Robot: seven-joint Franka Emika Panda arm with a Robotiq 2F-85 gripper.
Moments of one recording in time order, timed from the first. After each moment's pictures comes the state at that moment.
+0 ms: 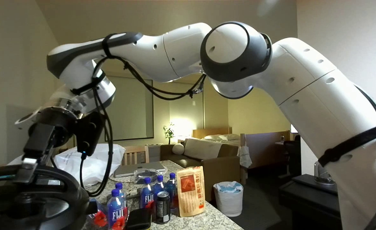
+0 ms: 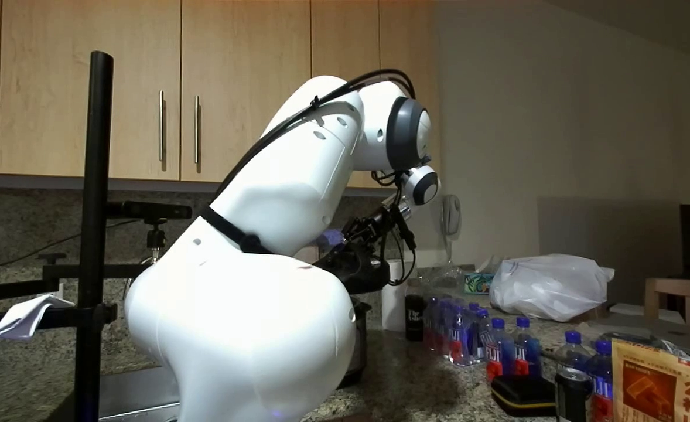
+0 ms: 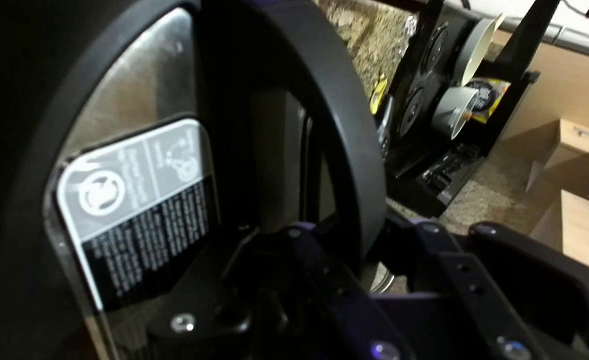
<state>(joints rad) 0.23 0.56 0.27 -1.26 0.65 1.23 -0.92</state>
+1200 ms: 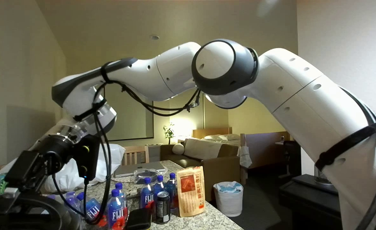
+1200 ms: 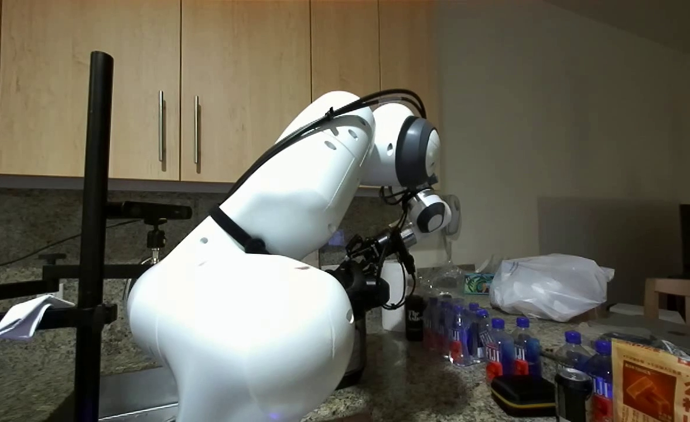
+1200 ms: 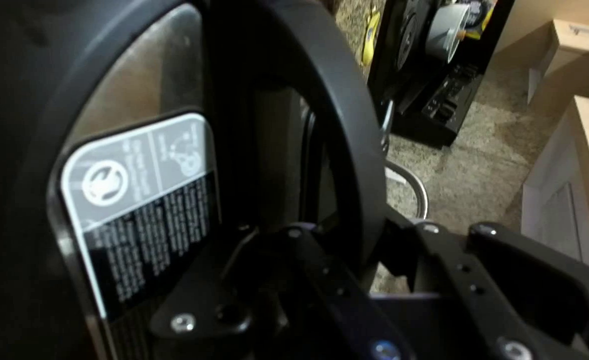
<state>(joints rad) 0.21 0.65 0.27 -1.31 0.76 1.34 -0.81</state>
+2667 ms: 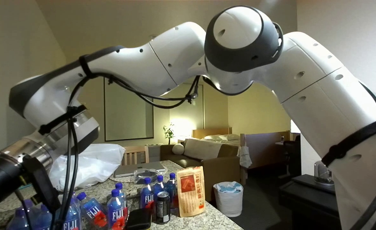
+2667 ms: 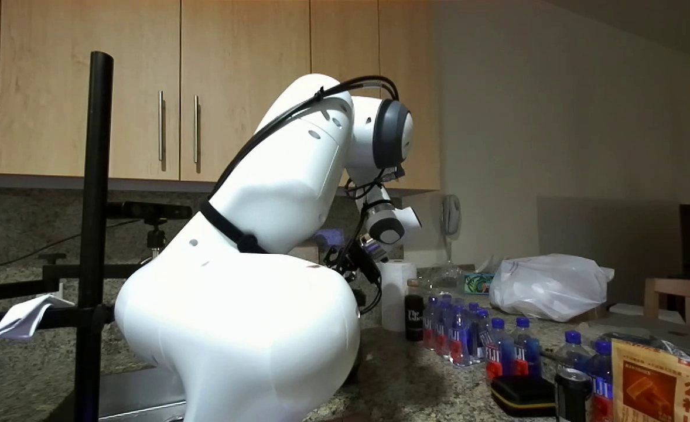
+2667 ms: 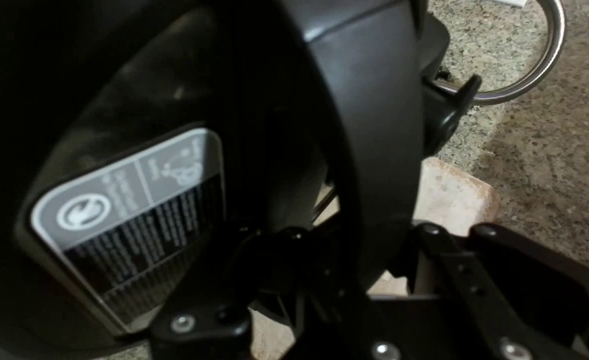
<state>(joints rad) 0.32 0.53 0.32 -1.61 0.98 1.97 -0.73</state>
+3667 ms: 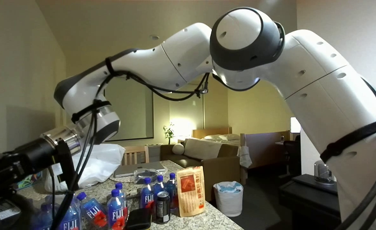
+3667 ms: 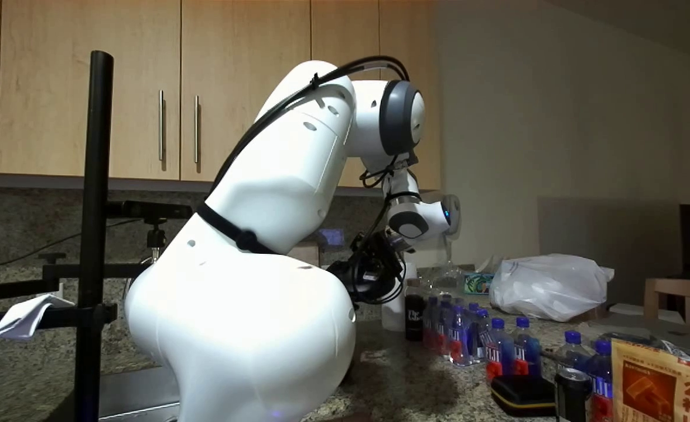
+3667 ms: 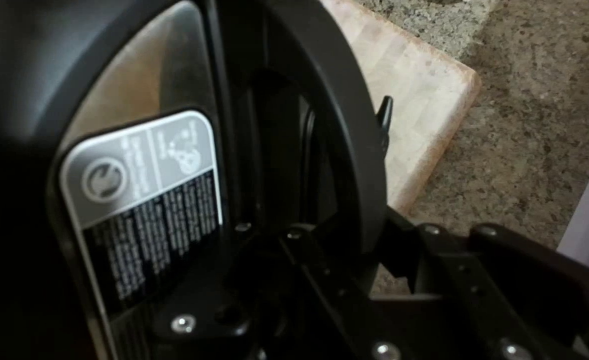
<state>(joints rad) 0.23 0.48 0.28 -1.62 1.19 2.00 -0.86</state>
